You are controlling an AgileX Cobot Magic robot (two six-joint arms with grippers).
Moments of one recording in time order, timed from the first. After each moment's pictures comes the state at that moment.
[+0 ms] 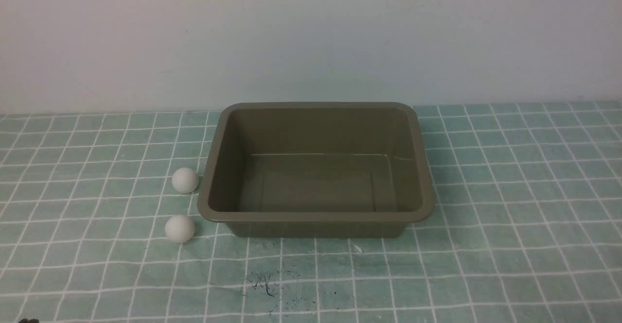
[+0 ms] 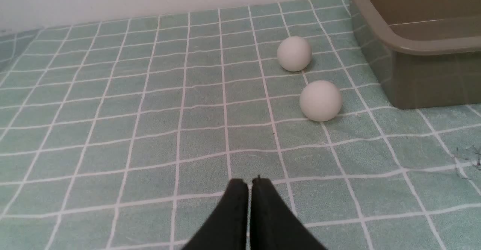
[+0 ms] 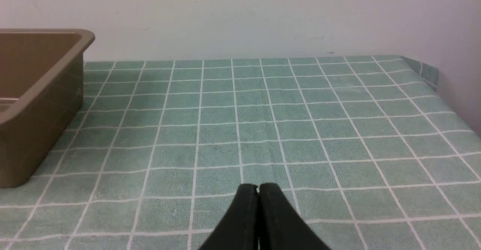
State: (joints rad) right arm -0.05 -0.01 0.02 -0.11 0.37 0.17; left arm -0.02 -0.01 0.03 -0.05 0.38 0.08
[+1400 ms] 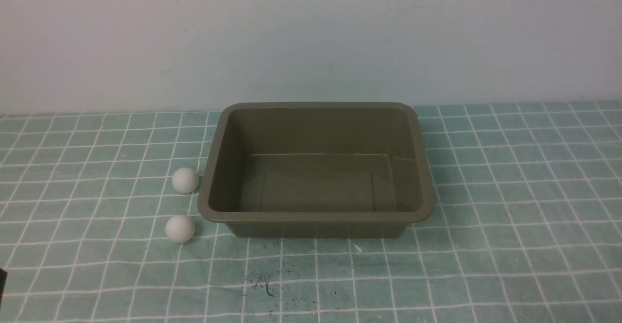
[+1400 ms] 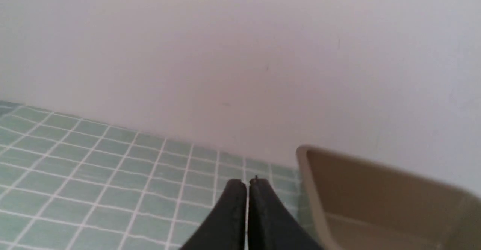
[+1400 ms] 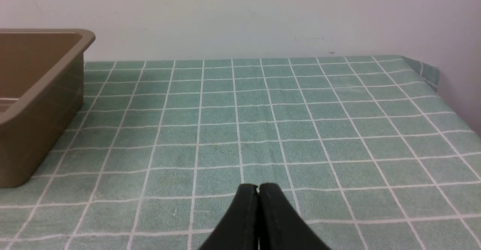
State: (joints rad) right arm -0.05 -0.01 0.02 -0.11 0.37 0.17; left arm -0.02 -0.01 0.03 -0.18 0.00 -0.20
